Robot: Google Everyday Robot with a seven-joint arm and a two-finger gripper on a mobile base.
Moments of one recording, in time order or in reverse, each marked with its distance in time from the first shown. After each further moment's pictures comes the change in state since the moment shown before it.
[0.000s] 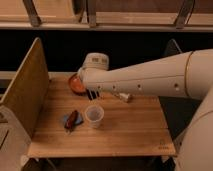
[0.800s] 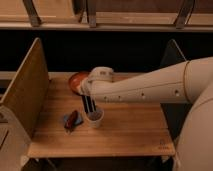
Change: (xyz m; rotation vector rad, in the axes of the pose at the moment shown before) arm -0.049 -0.028 0.020 0.123 -0.027 0.097
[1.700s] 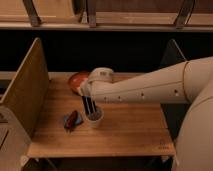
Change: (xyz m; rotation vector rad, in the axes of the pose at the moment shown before) arm -0.005 -0.002 0.002 0.004 -0.011 -0.014
